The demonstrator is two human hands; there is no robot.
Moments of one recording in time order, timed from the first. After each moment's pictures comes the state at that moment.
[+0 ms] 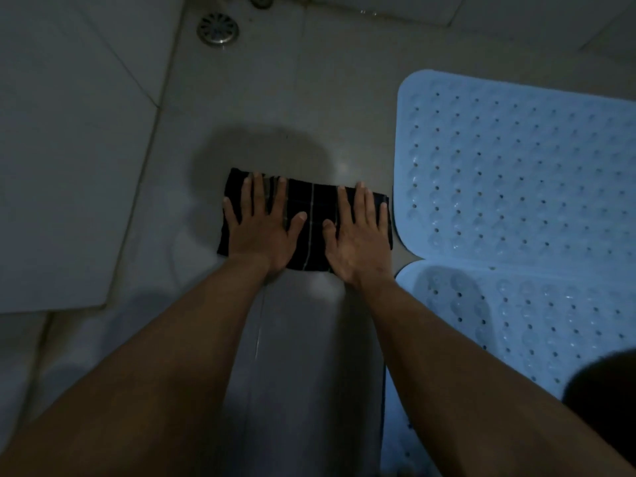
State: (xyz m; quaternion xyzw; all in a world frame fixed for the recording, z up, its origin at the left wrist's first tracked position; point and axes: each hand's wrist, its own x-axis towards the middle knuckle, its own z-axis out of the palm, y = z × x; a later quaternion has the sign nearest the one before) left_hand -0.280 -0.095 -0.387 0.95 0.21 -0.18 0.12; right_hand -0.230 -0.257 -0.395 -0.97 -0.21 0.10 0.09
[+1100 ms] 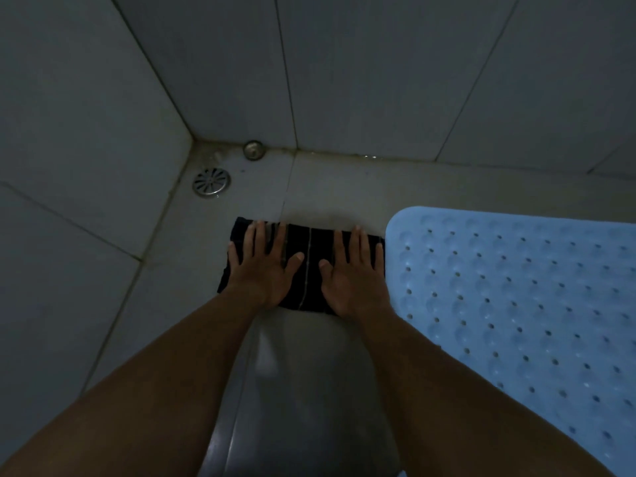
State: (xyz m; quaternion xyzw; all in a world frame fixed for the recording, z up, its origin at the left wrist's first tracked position) left_hand -0.083 -0.043 -0.393 0.95 0.23 -0.20 0.10; right_hand -0.033 -0.207 -0.402 -0.96 -0.24 0.15 0.10
